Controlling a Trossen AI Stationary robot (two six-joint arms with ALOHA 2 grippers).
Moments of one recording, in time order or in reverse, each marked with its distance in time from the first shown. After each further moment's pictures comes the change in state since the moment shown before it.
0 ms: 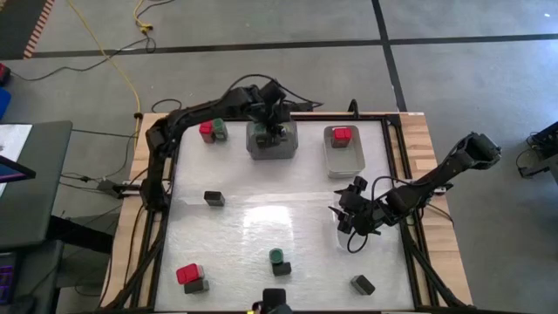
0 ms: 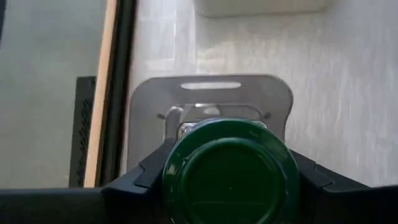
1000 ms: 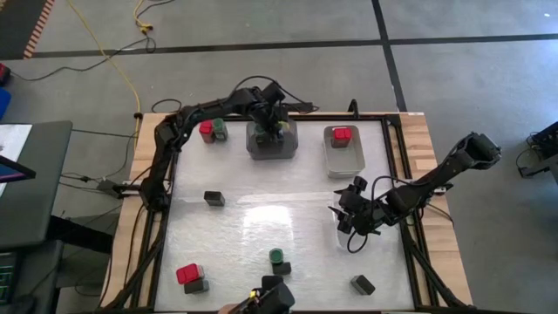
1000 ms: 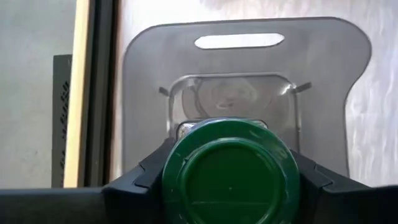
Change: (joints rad) left arm 0.071 0.113 -0.013 0.031 0.041 0.080; right arm -0.001 0.000 0.000 0.003 -0.002 -0.001
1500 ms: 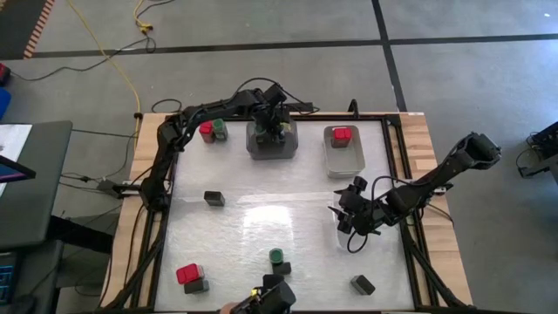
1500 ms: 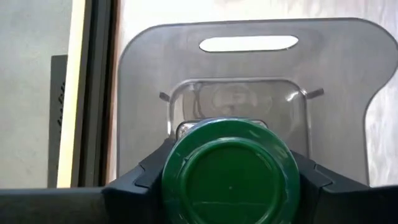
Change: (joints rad) left arm 0.001 0.032 0.001 0.036 -0.001 -0.012; right arm 0.000 0.000 0.000 0.000 -0.002 0.001
